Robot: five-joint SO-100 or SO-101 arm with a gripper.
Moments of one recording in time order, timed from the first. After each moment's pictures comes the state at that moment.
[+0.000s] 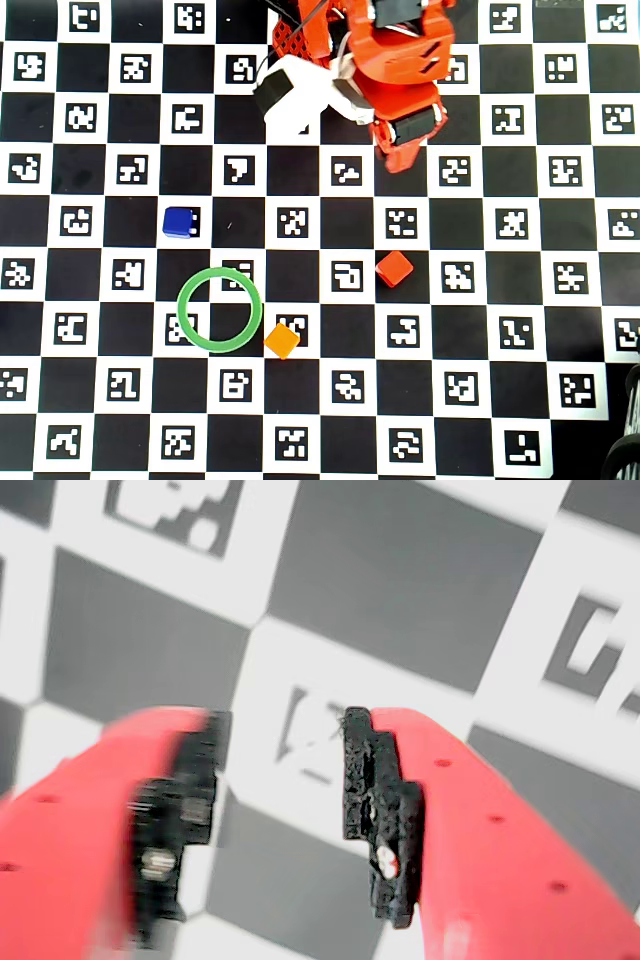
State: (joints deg) arm -19.7 124.1 95.4 95.7 10.0
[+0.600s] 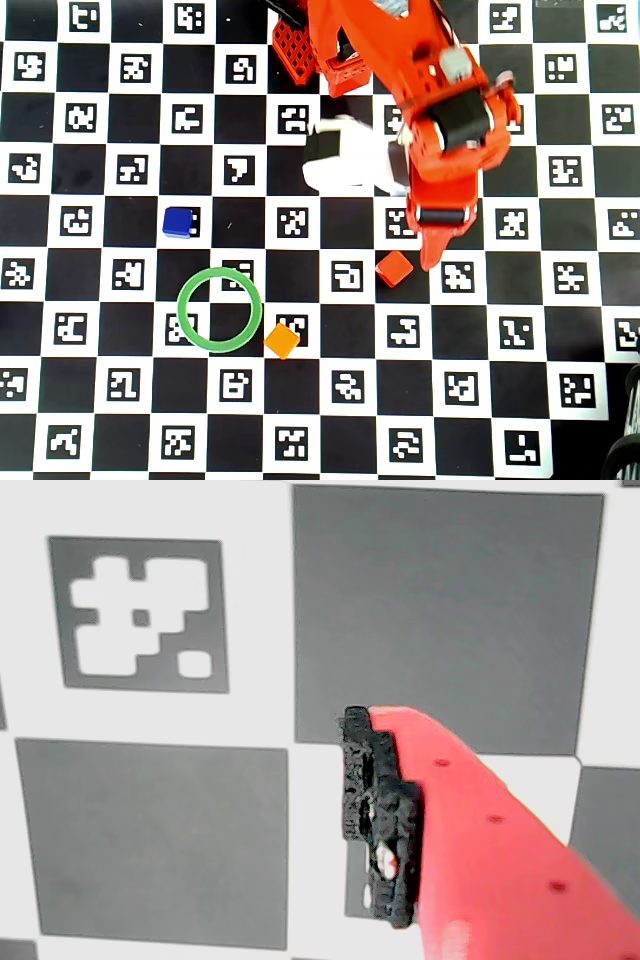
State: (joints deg) arm -20.7 94.9 89.8 85.5 19.9
